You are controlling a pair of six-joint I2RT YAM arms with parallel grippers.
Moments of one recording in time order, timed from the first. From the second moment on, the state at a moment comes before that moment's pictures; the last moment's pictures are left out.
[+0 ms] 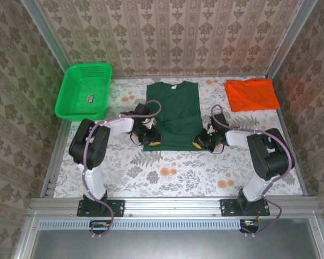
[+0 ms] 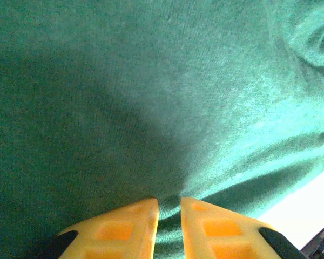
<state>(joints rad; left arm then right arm) -0.52 1.87 1.10 -0.53 0.52 -0.53 0.26 1.67 0.72 -0.13 -0.51 0.97</state>
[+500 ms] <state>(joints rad) -0.52 1.60 0.98 -0.73 0.53 -0.55 0.40 1.30 0.56 -0.19 -0.41 1.11</state>
